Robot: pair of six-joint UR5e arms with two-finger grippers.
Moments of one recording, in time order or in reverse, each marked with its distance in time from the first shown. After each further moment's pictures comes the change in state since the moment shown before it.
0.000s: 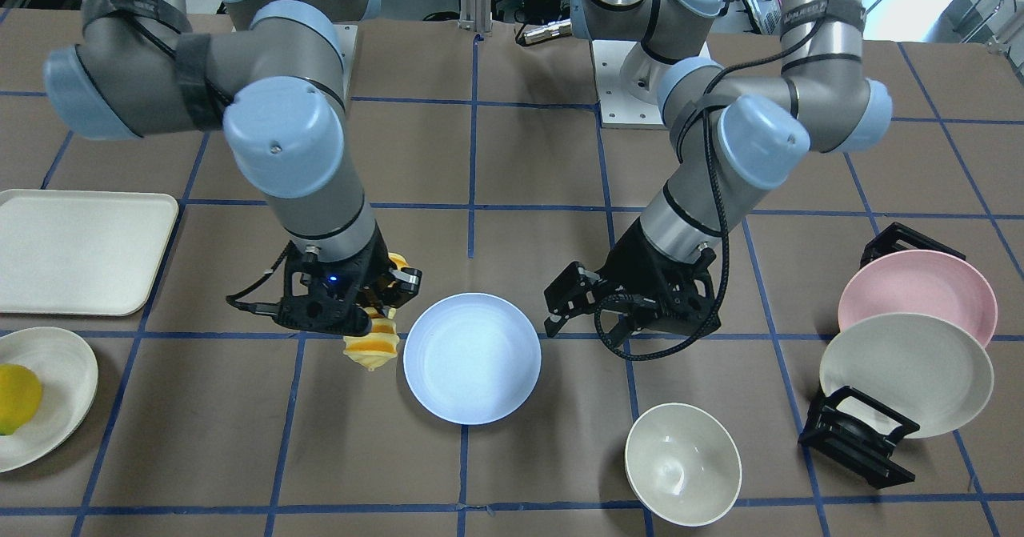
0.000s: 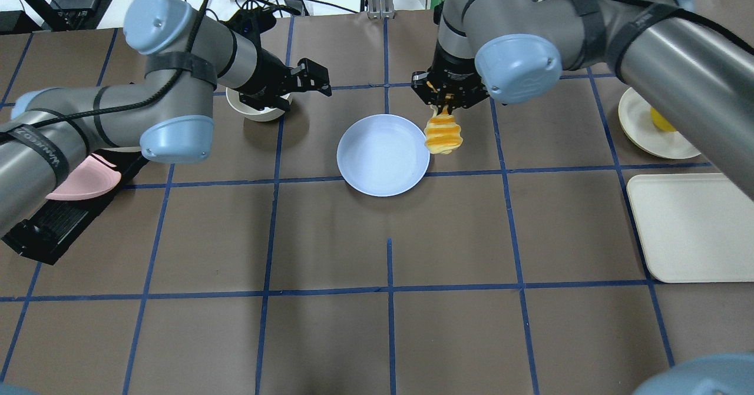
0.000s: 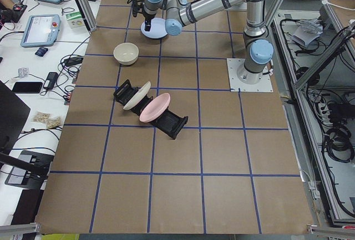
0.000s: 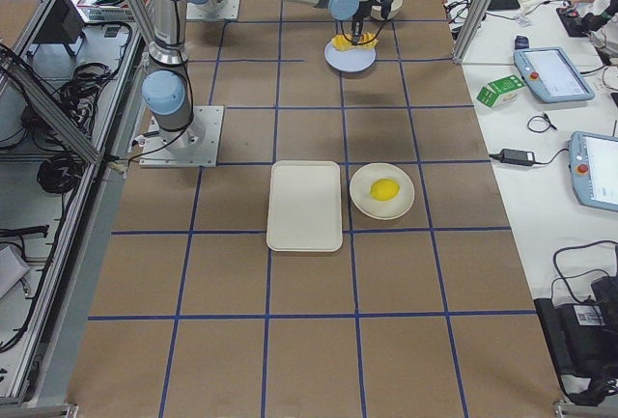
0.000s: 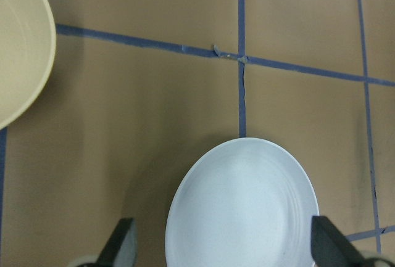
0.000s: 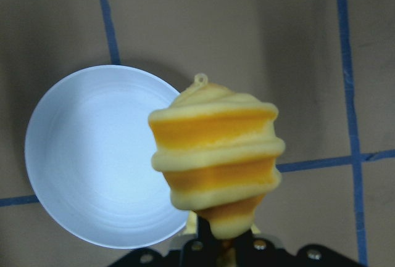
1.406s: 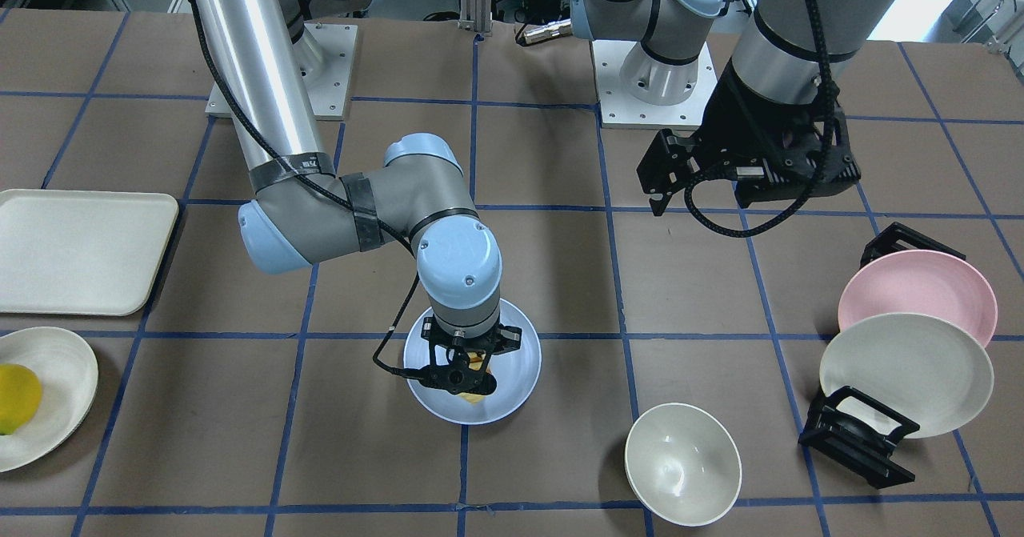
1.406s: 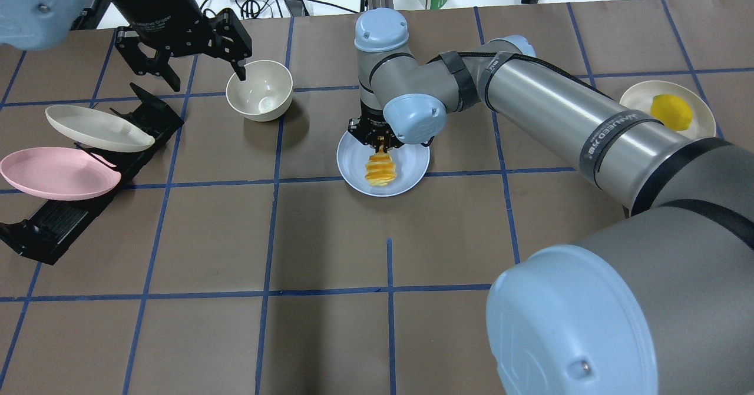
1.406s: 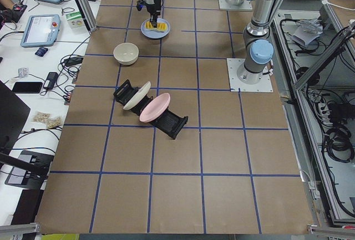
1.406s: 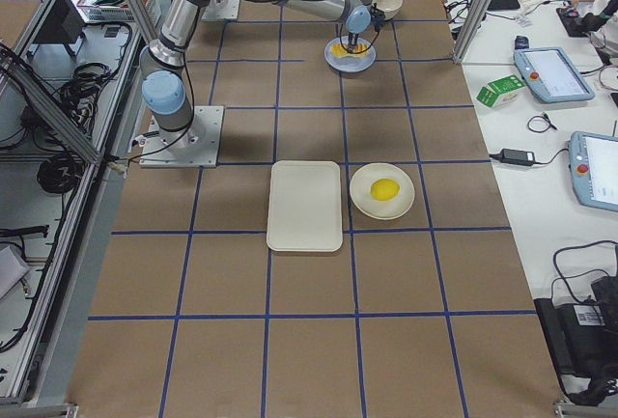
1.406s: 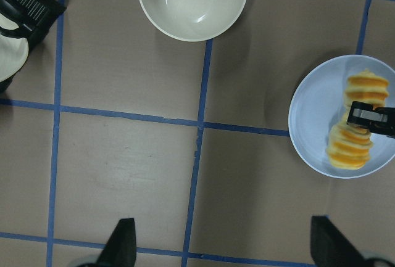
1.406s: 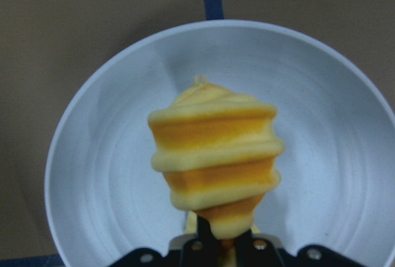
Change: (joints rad) left arm -0.009 0.134 0.361 -0.740 0.359 0.009; right arm 0.143 0.271 -0.072 -0.126 0.002 0.145
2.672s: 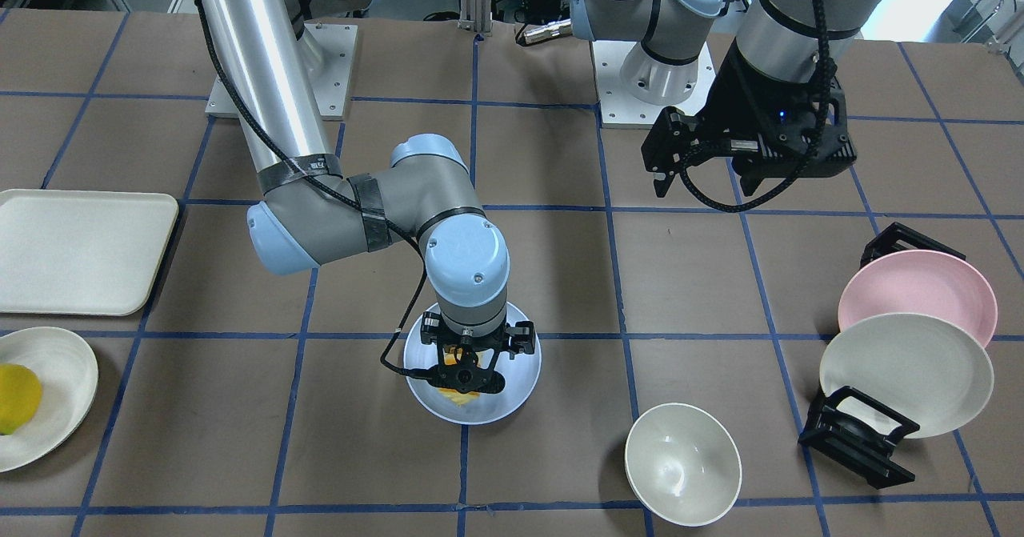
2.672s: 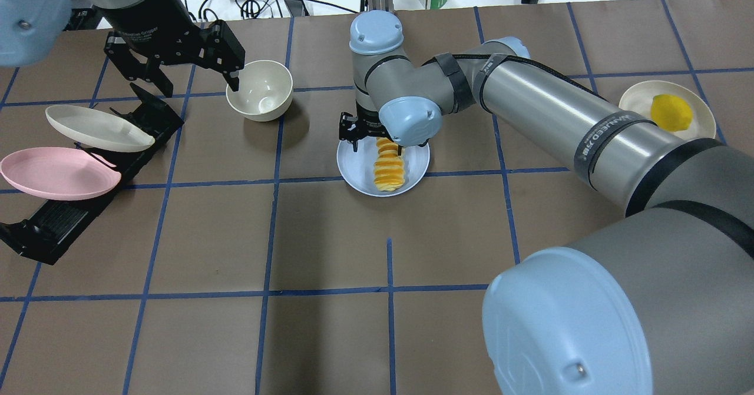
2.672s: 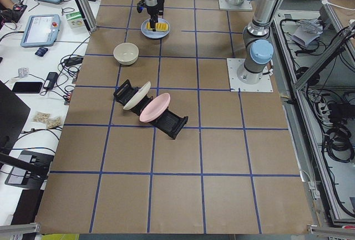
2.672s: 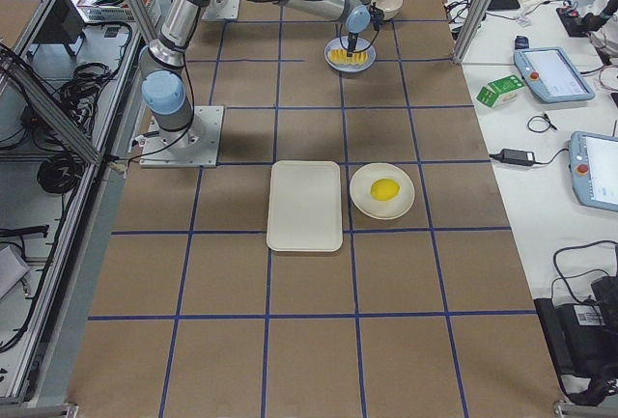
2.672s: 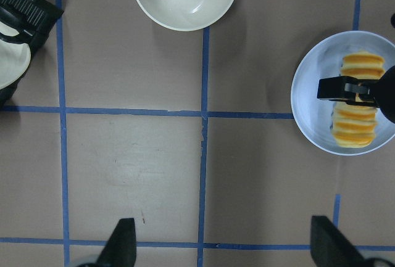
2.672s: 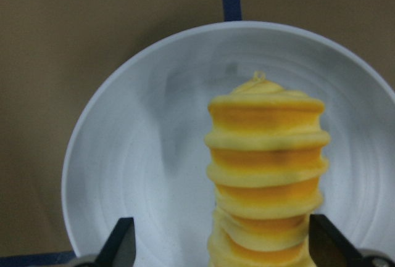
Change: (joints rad) left arm 0.012 0.038 -0.039 0.002 0.000 0.091; right arm 0.006 -0.005 -0.006 -0.008 0.002 -0.009
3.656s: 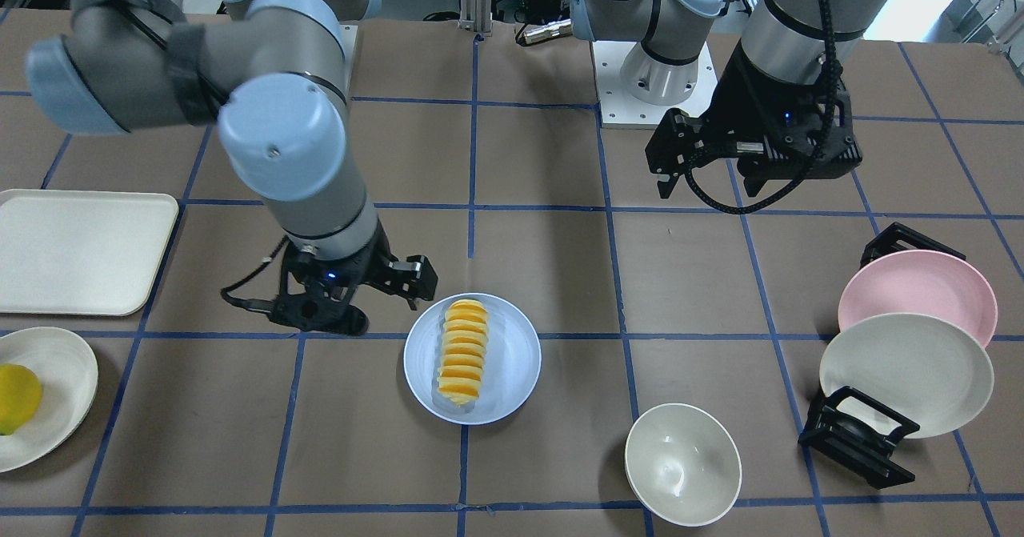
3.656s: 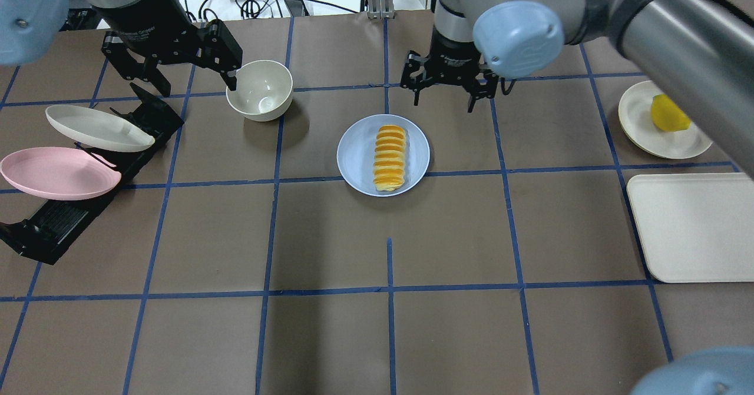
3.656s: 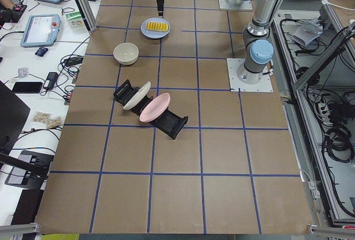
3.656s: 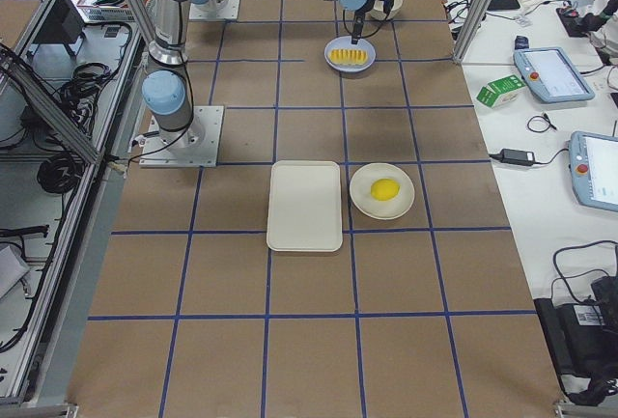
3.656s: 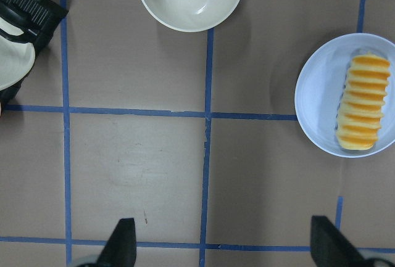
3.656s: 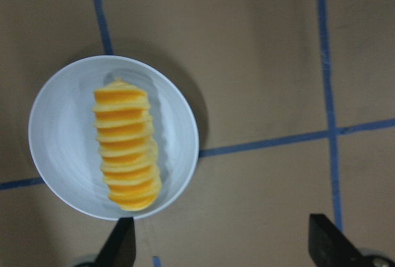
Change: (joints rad) left arm 0.004 0.000 0.001 0.000 0.002 0.001; right arm -0.210 -0.321 0.015 0.322 0.010 -0.159
